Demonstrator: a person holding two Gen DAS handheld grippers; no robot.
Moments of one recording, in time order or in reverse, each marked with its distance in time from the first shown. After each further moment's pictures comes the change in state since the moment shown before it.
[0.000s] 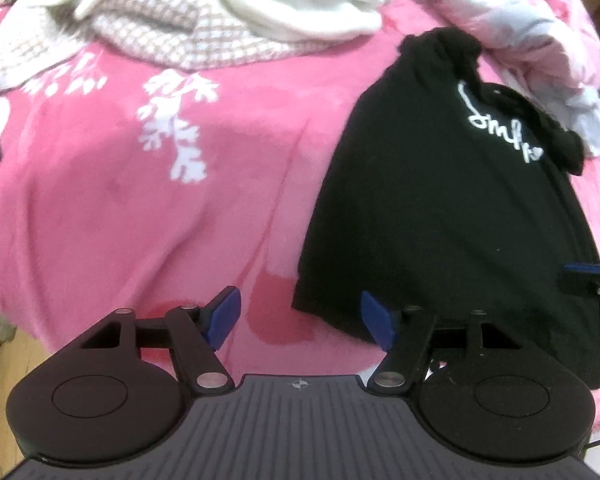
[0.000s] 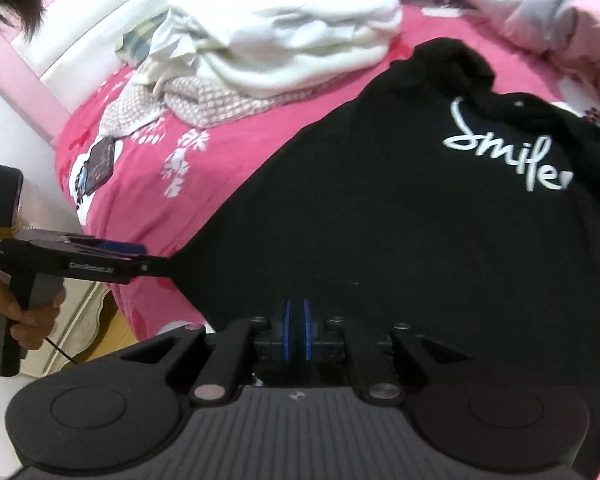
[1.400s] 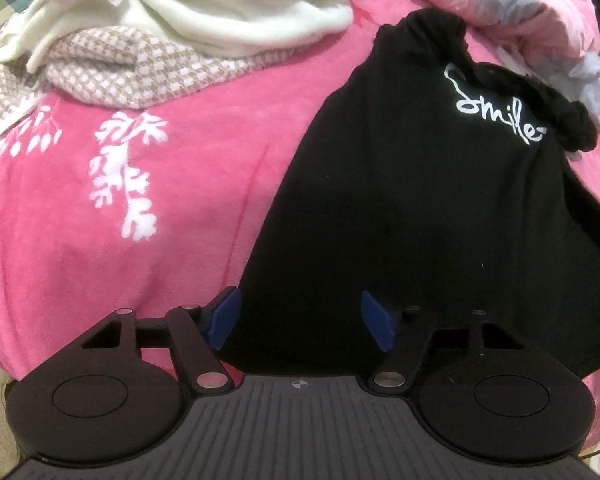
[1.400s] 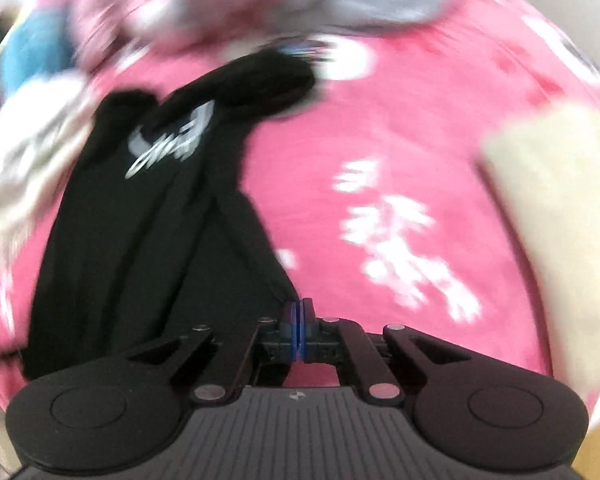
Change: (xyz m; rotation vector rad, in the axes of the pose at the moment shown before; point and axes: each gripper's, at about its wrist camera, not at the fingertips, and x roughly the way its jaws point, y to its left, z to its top) left arm 0.019 -0.051 0.015 0.107 0.014 0.100; right arm -0.100 -0.160 -0.103 0.736 -0.133 -0.392
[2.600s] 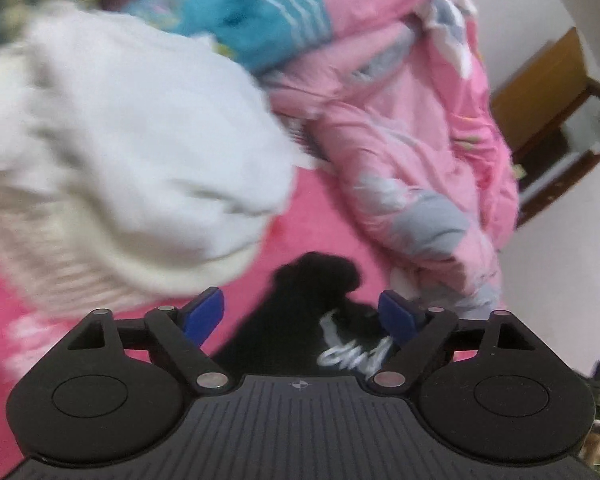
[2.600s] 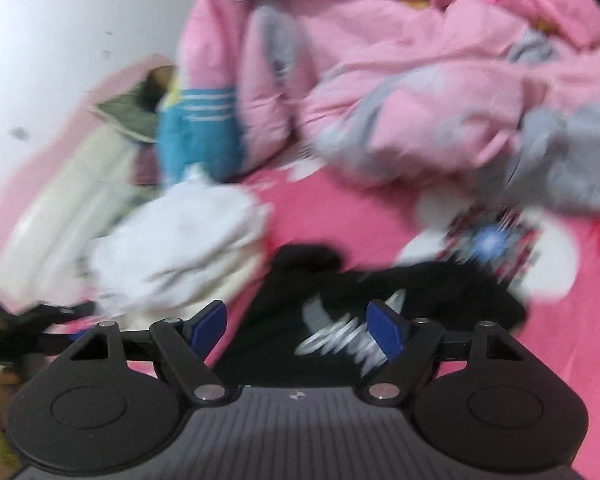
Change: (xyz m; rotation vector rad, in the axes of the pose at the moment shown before) left arm -0.102 0.057 0.145 -0.292 -0.295 -0.337; right arm -0.008 0.097 0.151 -0.242 -0.144 0.545
